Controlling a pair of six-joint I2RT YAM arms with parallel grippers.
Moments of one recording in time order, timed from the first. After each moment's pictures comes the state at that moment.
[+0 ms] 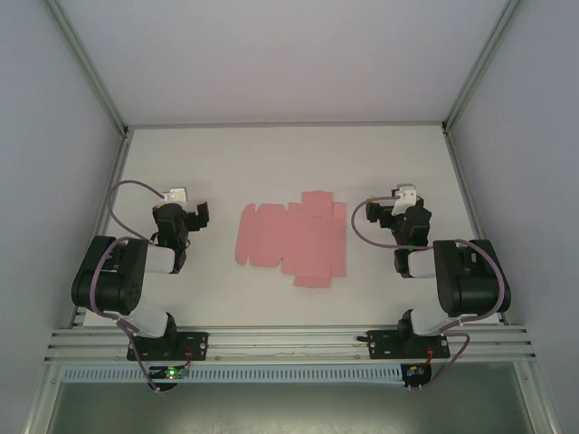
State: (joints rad) left arm -0.02 1.57 0.38 0.78 -0.13 -0.06; right arm -0.02 1.54 0.31 0.97 -0.07 -0.01
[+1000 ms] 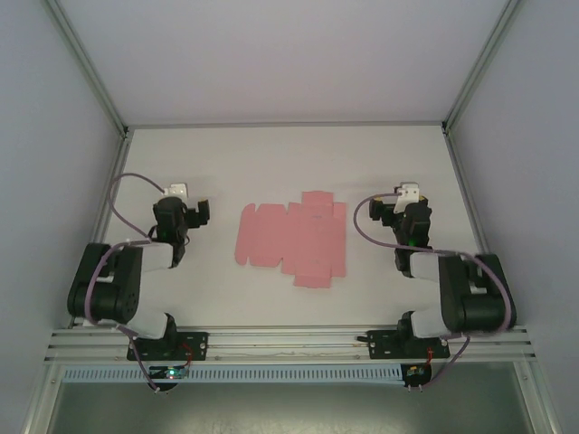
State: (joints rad) left arm -0.02 1.45 0.51 0.46 -0.10 -0.07; right arm 0.03 1.33 0.37 0.67 0.04 0.01
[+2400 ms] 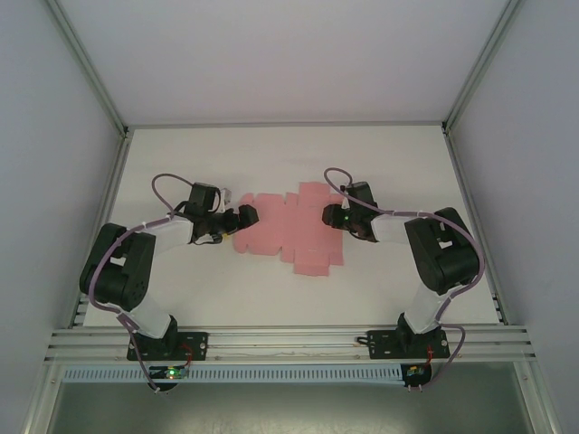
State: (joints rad) left arm -0.23 1.63 0.76 -0.02 0.56 -0.63; right arm 0.32 1.75 0.76 0.15 -0.22 0.52
